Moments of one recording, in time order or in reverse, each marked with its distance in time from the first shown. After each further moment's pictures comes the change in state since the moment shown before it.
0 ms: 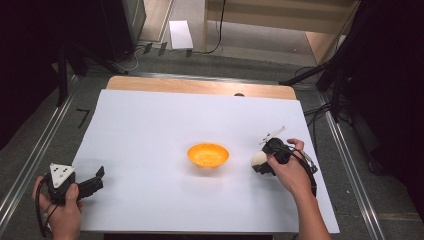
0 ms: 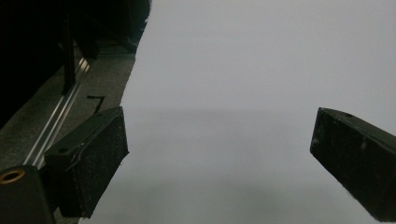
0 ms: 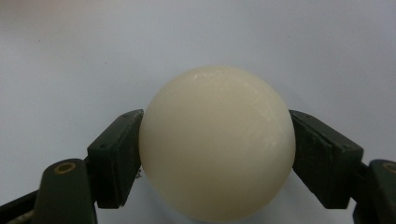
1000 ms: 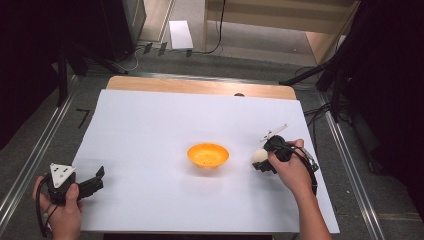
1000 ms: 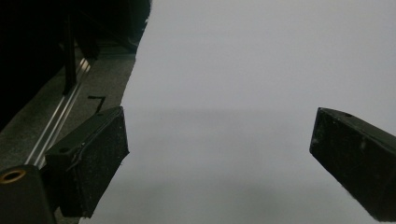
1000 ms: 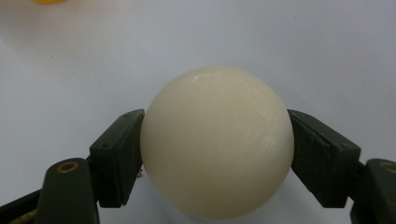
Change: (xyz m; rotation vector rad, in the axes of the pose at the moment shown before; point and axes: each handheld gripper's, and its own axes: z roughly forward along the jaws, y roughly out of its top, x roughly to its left) left arm 0.000 0.000 0.000 0.004 0.003 0.005; right arm -0.001 0.004 -0.009 -0.028 0.000 0.003
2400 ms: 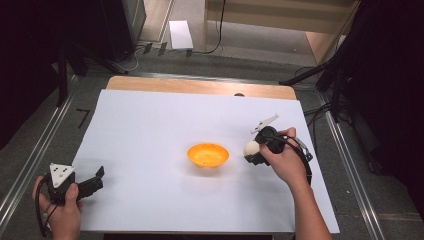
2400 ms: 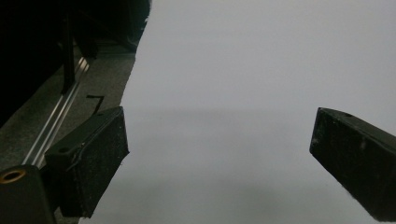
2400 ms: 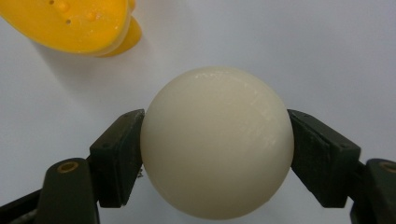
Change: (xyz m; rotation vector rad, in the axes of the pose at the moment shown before) left arm 0.001 0.000 0.000 0.000 -0.005 -0.003; right arm 0.020 0.038 -0.020 -0.025 0.004 -0.082
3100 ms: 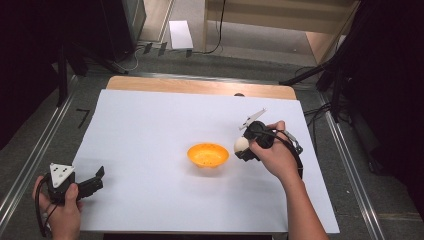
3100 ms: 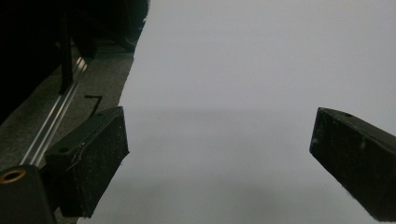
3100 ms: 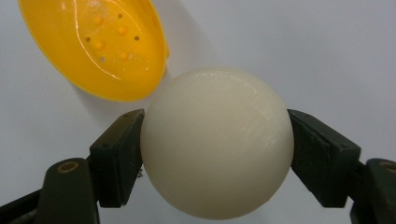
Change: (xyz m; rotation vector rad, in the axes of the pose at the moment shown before) left arm 0.001 0.000 0.000 0.003 -0.006 0.001; right arm 0.018 0.032 -0.003 -0.001 0.005 -0.068
